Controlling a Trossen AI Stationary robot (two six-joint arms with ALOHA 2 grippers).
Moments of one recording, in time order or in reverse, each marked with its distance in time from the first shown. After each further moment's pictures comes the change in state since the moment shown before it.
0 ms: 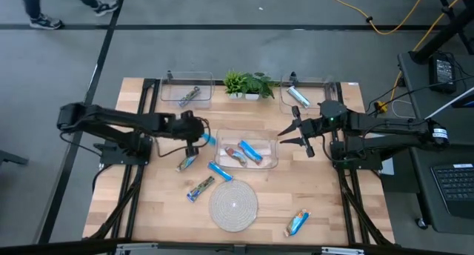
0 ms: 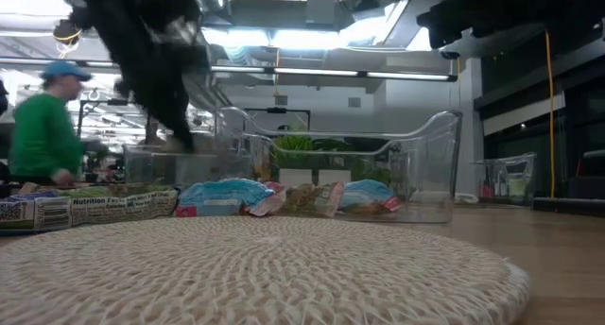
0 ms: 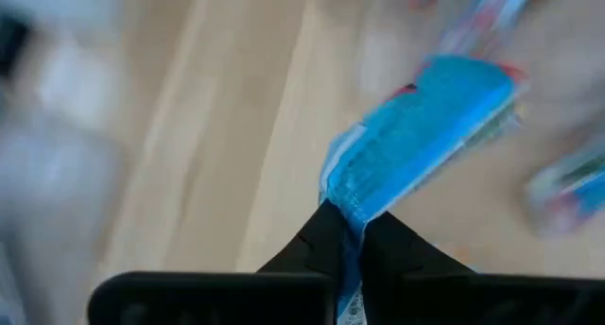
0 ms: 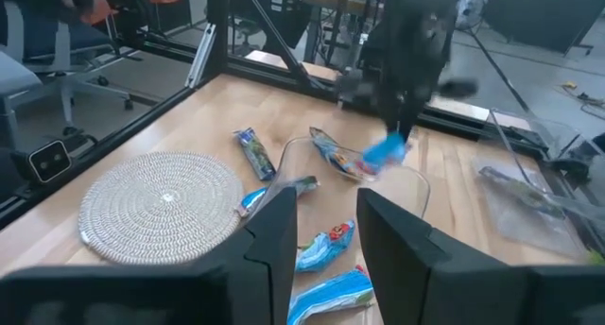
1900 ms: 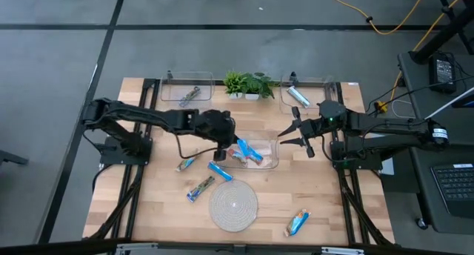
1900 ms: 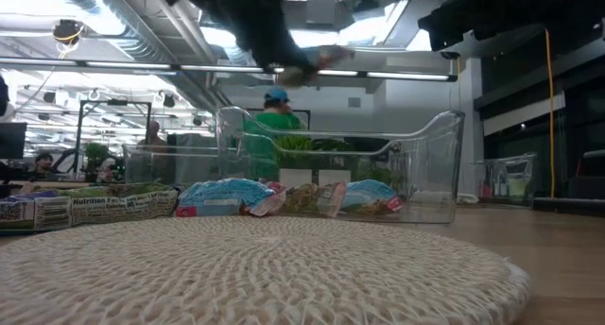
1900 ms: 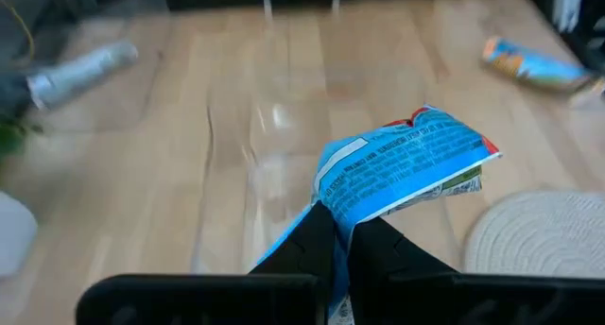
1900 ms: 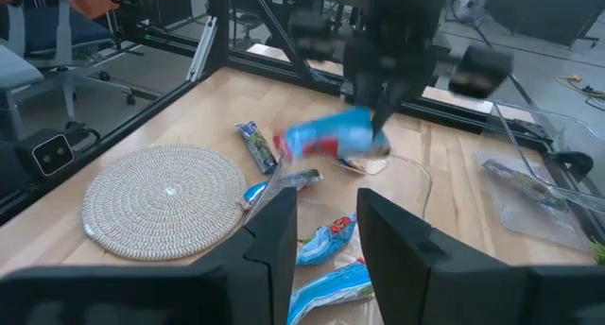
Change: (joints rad) left arm -0.058 0.321 0.408 0.253 0.229 0.124; right arm 0.000 0.000 0.000 -0.022 0.001 -0.003
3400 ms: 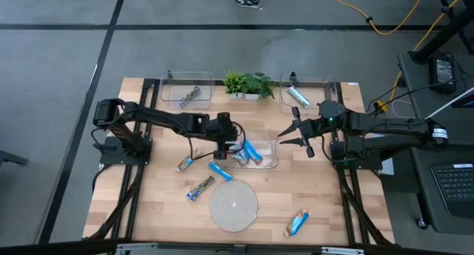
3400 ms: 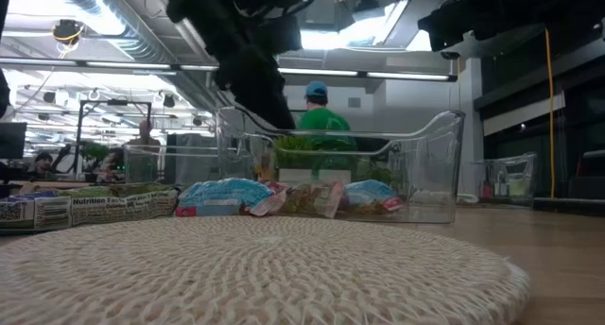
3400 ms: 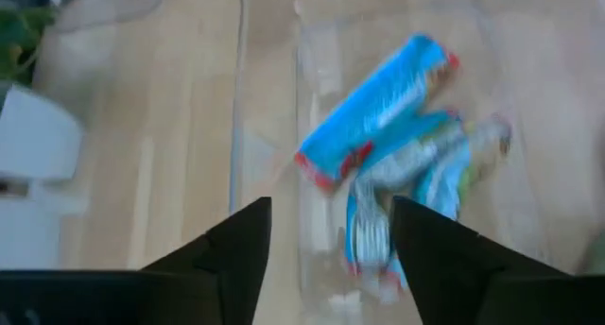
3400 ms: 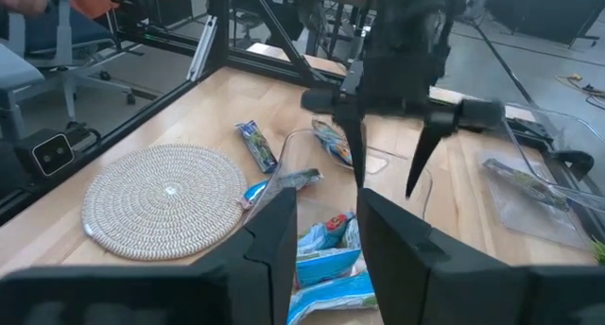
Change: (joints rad) left arm 0.007 0.128 0.023 -0.157 -0.185 0.115; right arm 0.000 0.001 0.000 -0.002 0.000 0.001
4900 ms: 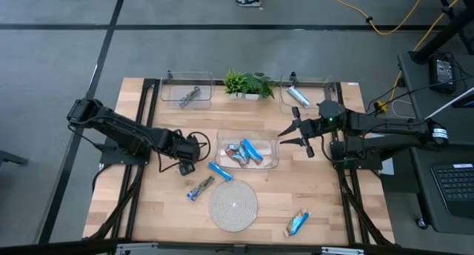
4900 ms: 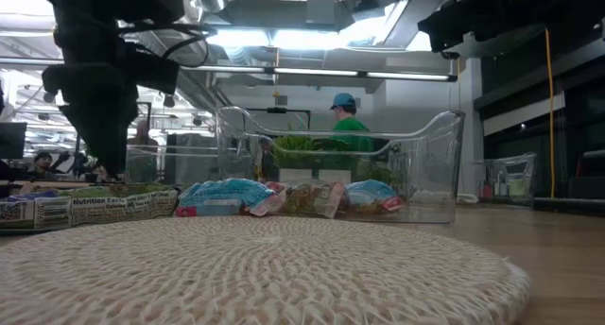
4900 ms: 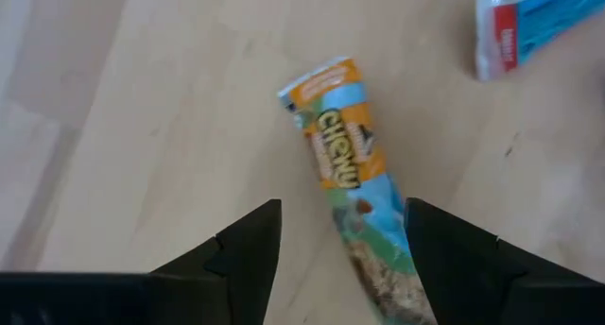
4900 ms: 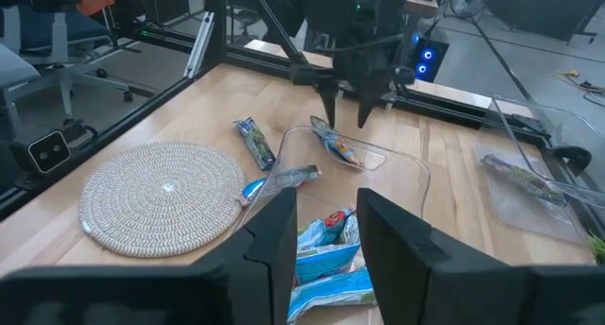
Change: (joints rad) left arm -0.253 -0.291 -0.338 -0.458 -0.058 -0.828; right arm 0.000 0.000 0.000 -0.007 0.009 -0.001
